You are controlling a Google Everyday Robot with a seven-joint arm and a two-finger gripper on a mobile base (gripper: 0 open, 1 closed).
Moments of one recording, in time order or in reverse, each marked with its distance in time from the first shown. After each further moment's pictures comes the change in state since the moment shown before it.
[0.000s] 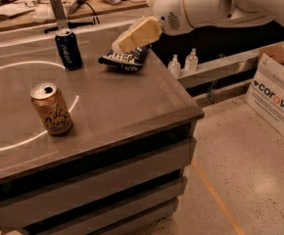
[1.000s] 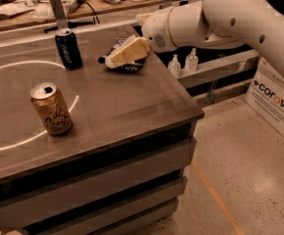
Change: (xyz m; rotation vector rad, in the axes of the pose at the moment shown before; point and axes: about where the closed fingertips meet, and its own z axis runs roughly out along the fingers) arm 0.034 0.000 0.048 -0.032 -0.034 0.031
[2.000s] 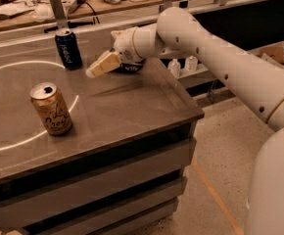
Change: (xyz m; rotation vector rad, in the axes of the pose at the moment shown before) arm 0.040 -0.023 0.123 -0.063 0.004 -0.030
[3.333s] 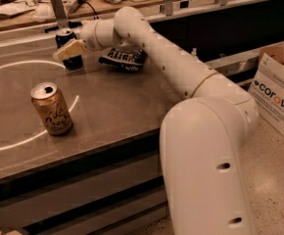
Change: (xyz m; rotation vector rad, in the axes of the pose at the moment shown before) arm -0.044 -0.053 0.135 0.026 -0.107 0.001
